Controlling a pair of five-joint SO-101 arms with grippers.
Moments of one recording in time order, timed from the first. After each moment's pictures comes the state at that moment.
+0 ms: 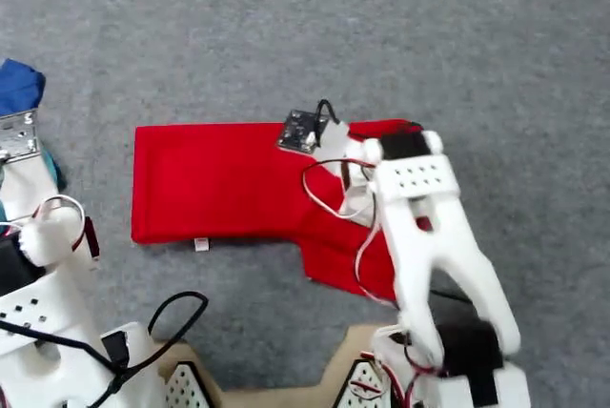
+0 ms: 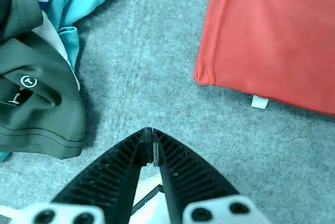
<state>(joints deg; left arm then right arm) -29.2 -54.4 28.5 100.2 -16.9 -13.8 -13.5 33.5 73.5 44.2</state>
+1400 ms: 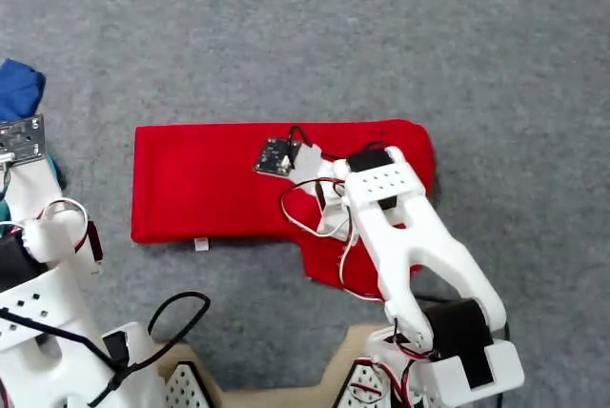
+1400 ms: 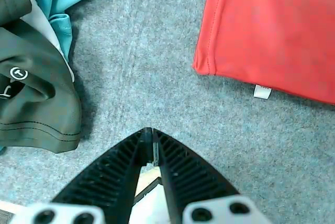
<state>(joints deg) -29.2 -54.4 31.5 100.2 -17.3 -19.6 -9.8 41.5 64.4 40.9</state>
